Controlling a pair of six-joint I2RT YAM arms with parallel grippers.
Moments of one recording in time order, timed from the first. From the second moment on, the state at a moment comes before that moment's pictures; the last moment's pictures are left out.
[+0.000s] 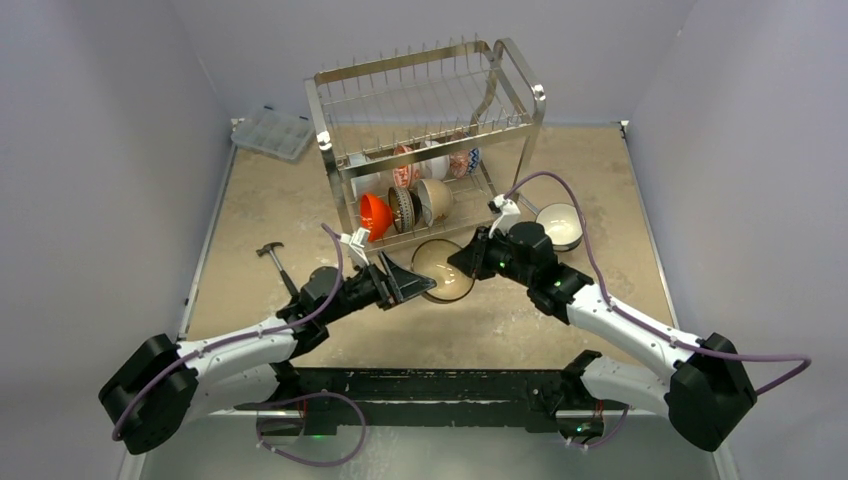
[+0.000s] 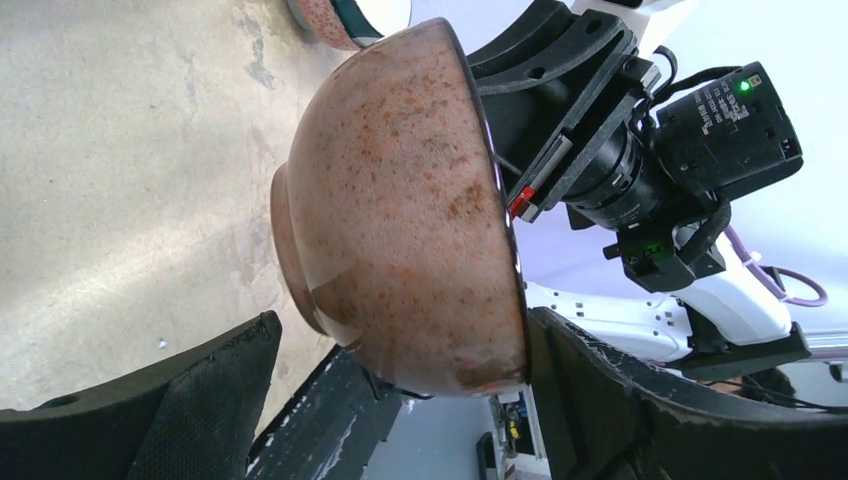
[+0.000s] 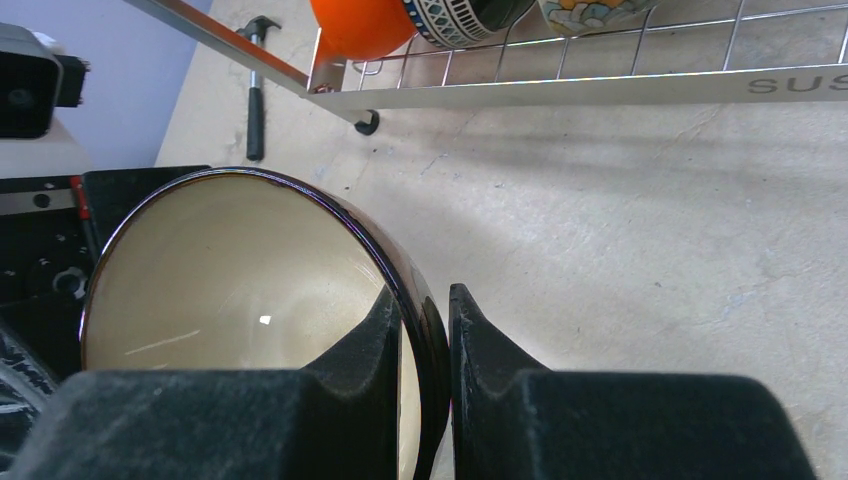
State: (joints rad) left arm -0.79 1.00 0.27 0.64 0.25 -1.20; right arm 0.66 1.07 0.61 0.05 -0.17 0.60
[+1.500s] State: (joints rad) left arm -0.88 1.15 0.49 0.42 0.13 -1.14; right arm 0.68 0.89 0.71 0.03 -0.16 0.63
